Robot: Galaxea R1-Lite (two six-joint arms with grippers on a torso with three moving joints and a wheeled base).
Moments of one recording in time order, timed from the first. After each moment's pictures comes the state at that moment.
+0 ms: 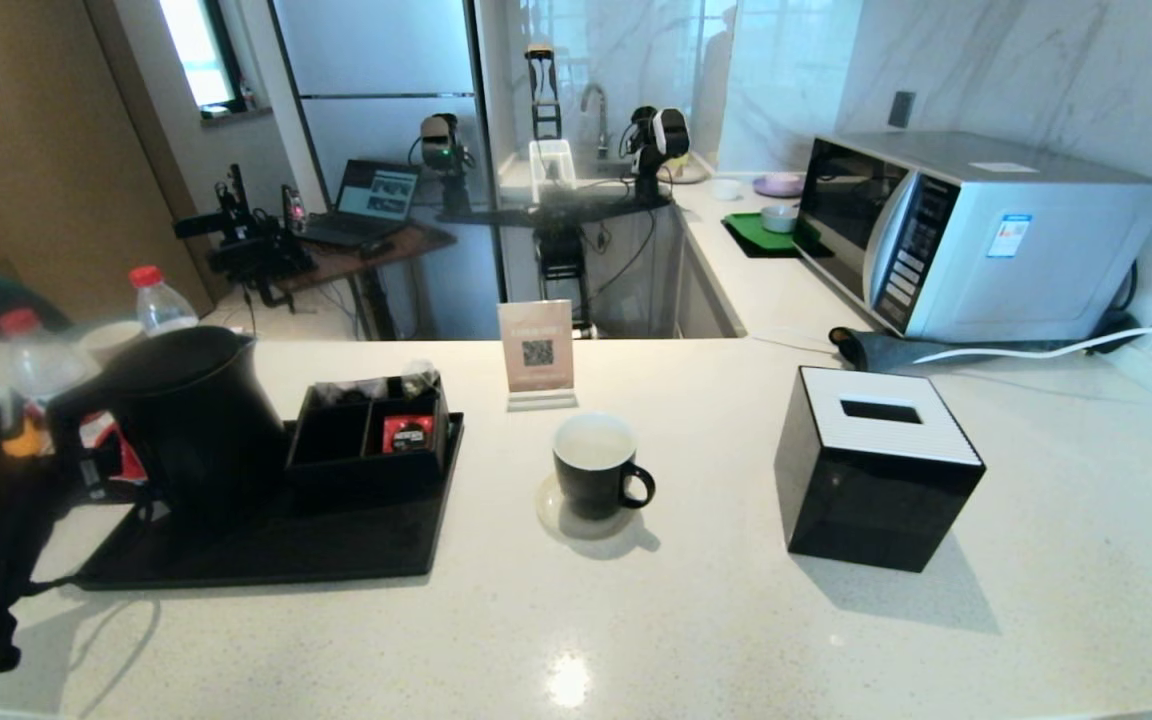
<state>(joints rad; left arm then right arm) 0.50 2.09 -0.48 -1.52 0.10 0.10 0.01 0.00 0.00 0.00 0.02 -0.03</state>
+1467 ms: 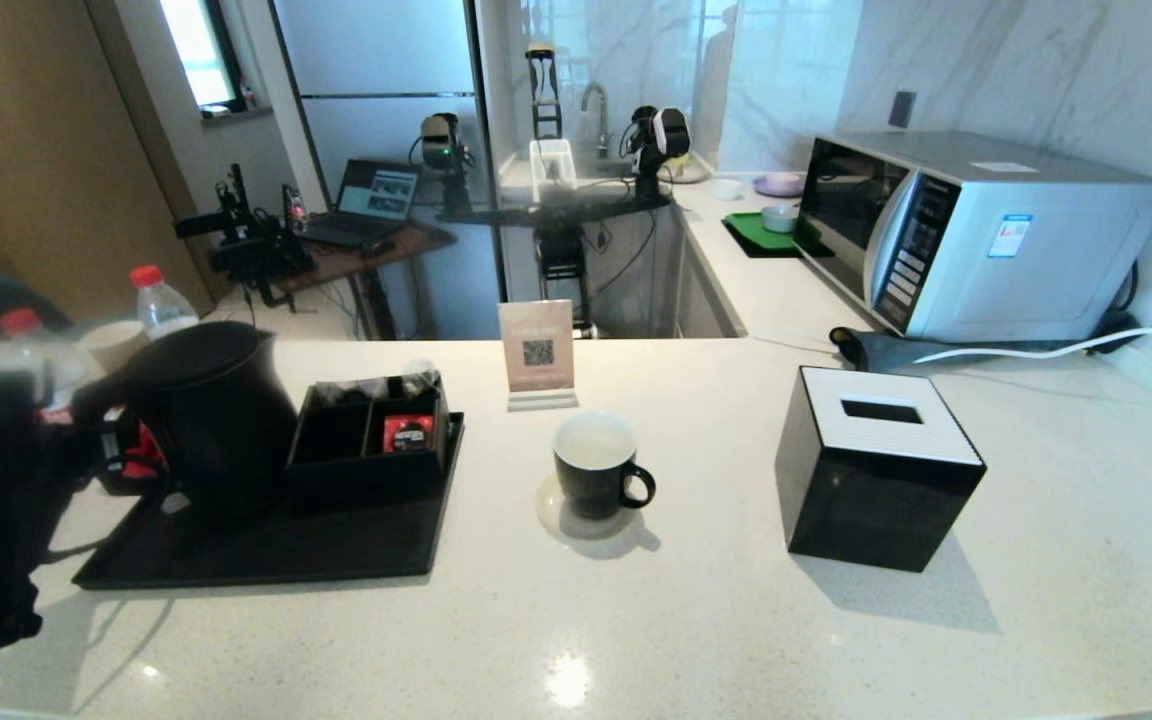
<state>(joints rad) 0.45 2.10 -0.57 -1.52 0.07 0.19 0.01 0.00 0.00 0.00 0.02 -0.03</state>
